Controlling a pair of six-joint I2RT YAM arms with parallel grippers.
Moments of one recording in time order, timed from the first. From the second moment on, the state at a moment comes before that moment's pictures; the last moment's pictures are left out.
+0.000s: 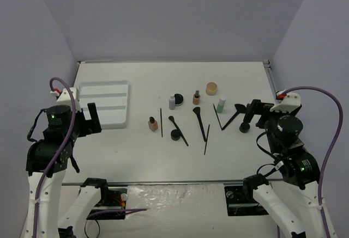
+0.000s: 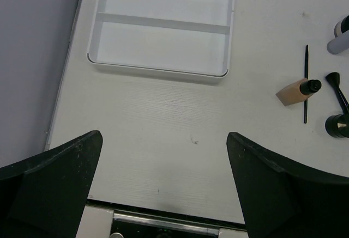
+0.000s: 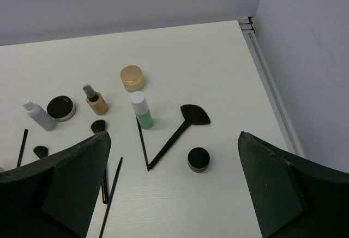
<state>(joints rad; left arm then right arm) -0.07 0.75 1.22 -1.07 -0.18 -0.13 0.30 0.57 0.97 -0.60 0.36 0.13</state>
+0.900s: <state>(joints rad) -0.07 0.83 1.20 -1.03 -0.13 -0.17 0.30 1.11 0.94 -0.56 0.43 0.62</state>
